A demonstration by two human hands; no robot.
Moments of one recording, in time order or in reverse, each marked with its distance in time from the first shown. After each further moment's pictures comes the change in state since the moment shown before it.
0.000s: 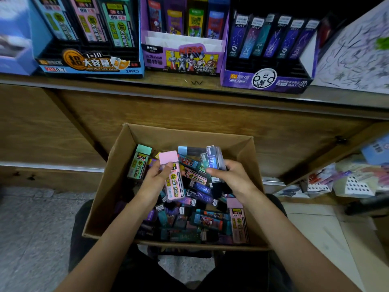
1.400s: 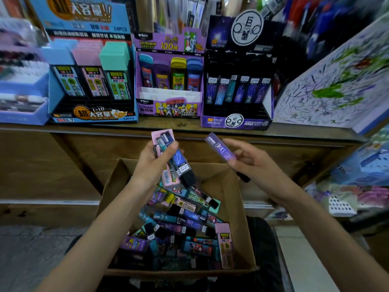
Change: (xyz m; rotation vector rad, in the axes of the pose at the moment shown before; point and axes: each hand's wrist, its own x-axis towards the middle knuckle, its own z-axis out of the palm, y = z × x) left_hand -0.035 0.142 0.039 -0.029 -0.103 0.307; right_hand -0.079 -0.144 -0.062 -0.291 -0.088 -0.431
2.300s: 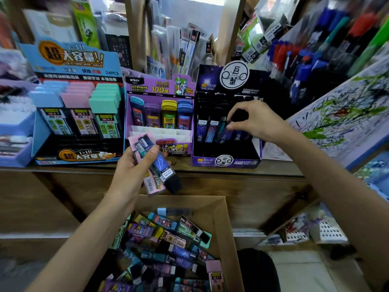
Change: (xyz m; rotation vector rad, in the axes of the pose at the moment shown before) left_hand 0.042 0.053 -0.003 -0.087 0.052 0.099; right_hand 0.131 -0.090 -0.093 -0.737 0.138 -0.102
